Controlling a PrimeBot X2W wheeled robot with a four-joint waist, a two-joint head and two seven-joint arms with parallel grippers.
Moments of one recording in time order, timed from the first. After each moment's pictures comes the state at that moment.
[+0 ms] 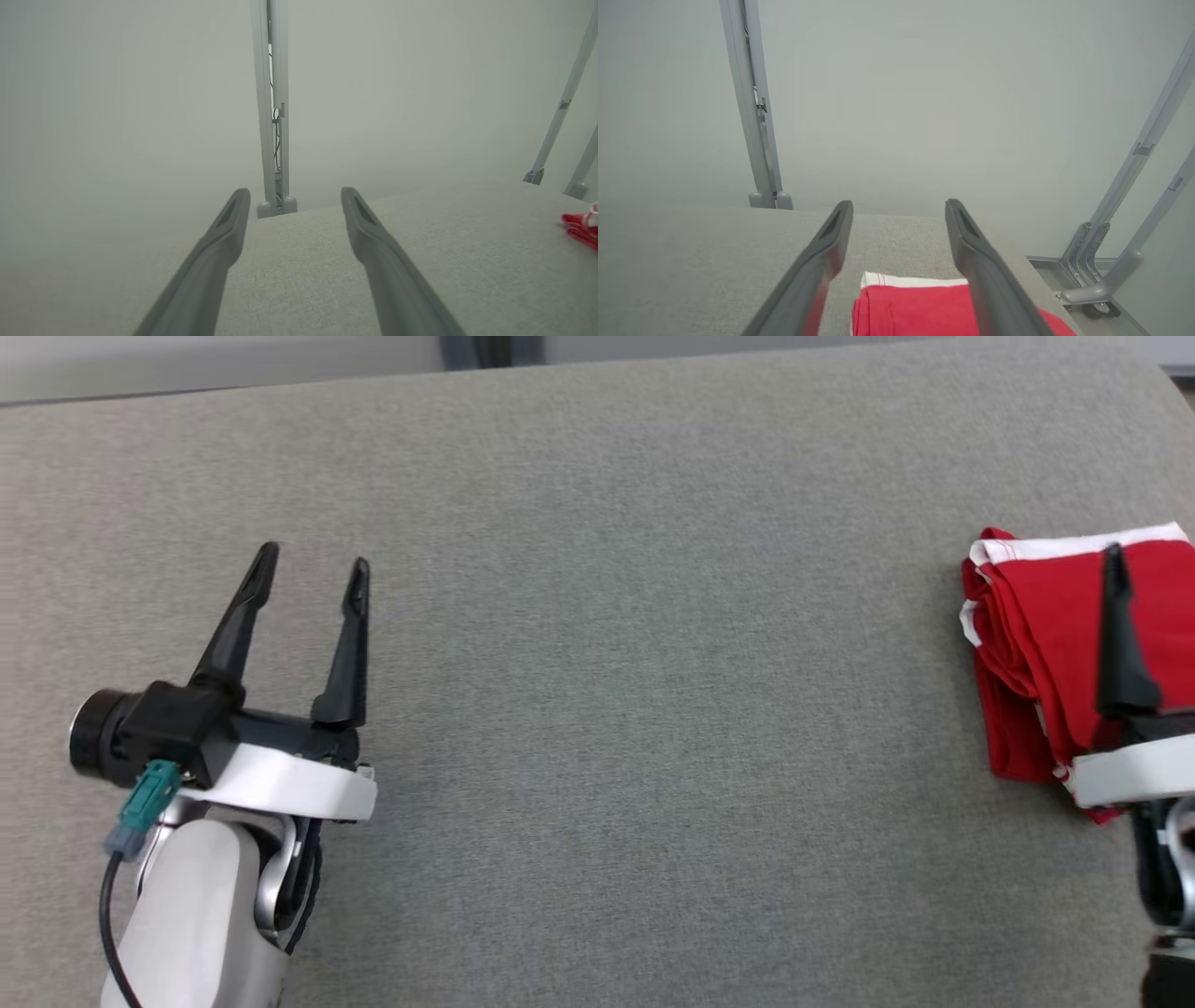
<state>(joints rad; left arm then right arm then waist) -0.36 0.14 -0.12 0.17 -0.18 -0.07 -0.26 -0.28 -0.14 -0.19 0.02 0.10 0.13 -0.06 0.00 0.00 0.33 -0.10</state>
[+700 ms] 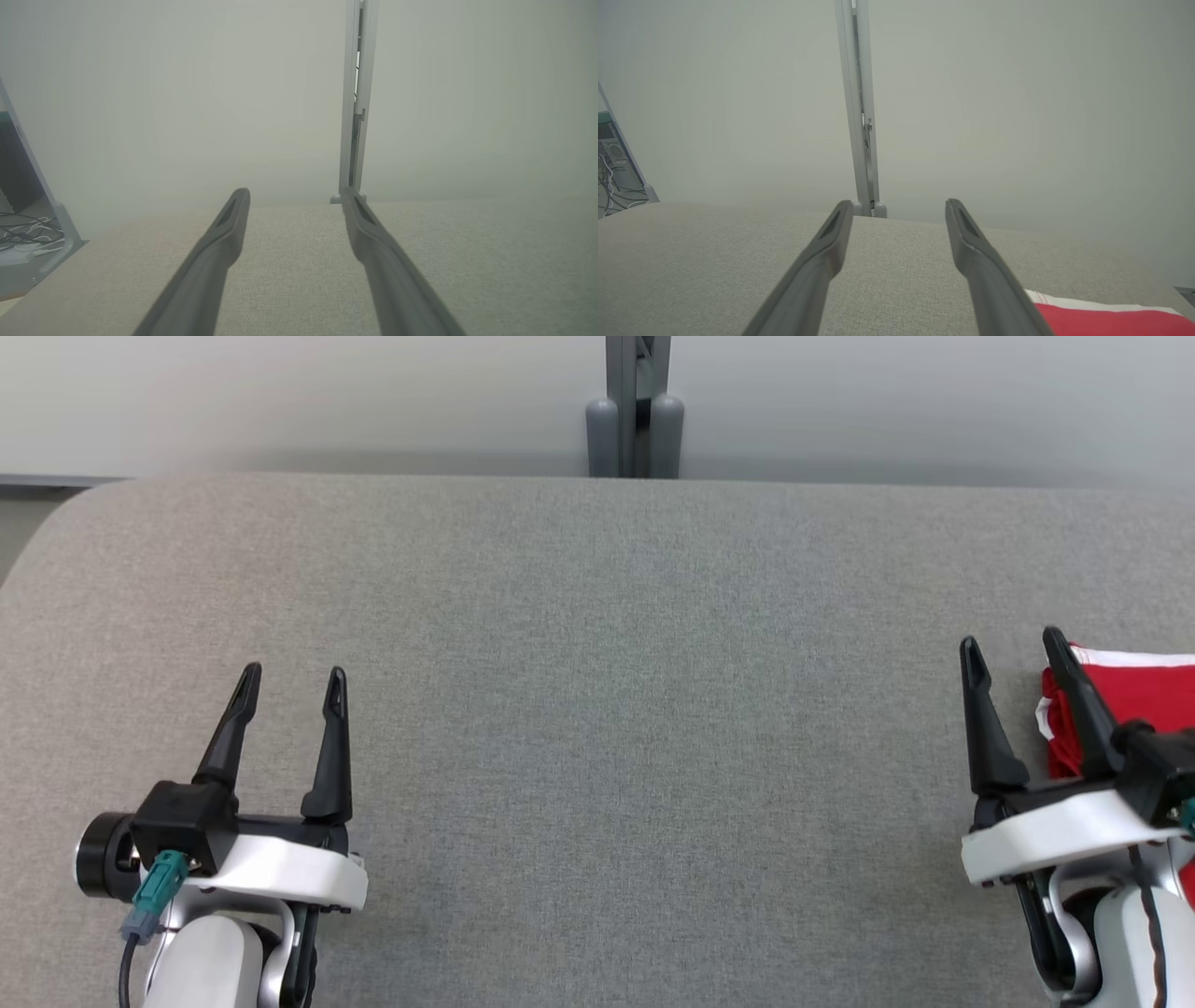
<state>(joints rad) -0.19 0.13 -0.08 0.19 -0.20 0.01 -0.26 -0.21 -0.05 -0.03 0.08 0.11 0.13 -0.12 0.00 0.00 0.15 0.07</state>
